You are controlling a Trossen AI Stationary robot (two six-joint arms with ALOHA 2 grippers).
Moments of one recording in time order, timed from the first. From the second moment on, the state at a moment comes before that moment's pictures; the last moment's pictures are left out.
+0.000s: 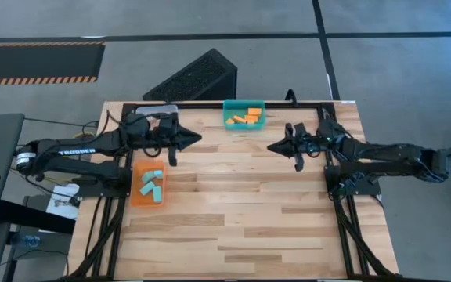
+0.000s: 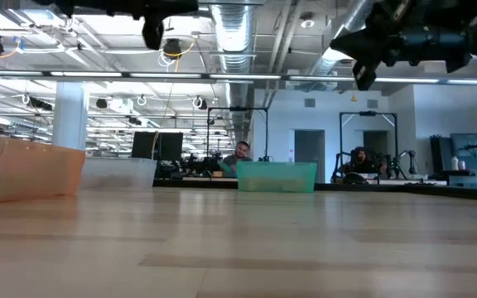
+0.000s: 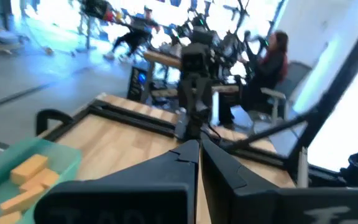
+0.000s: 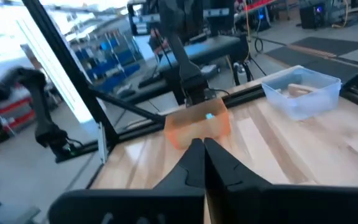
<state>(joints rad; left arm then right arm) 0.23 0.97 0.73 0.19 0.16 -0.26 -0.37 0.84 0.37 0.46 -0.44 0.33</state>
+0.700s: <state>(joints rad) 0.35 0.76 0.27 0.47 0.14 -0.11 -0.42 0.80 0.24 0.60 -0.42 0.20</state>
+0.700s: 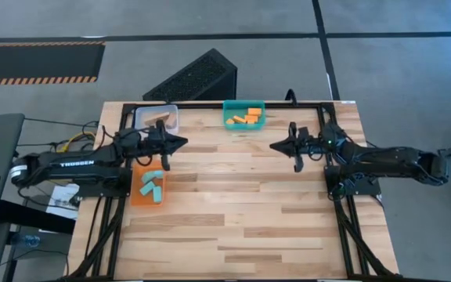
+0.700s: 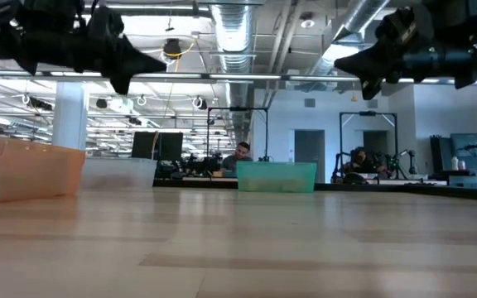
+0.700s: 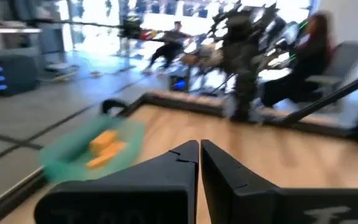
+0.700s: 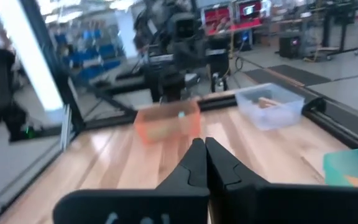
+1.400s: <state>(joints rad) 0.22 0.34 0.02 0.46 0.04 -0.22 -0.34 0.49 0.03 0.55 -0.28 0.22</state>
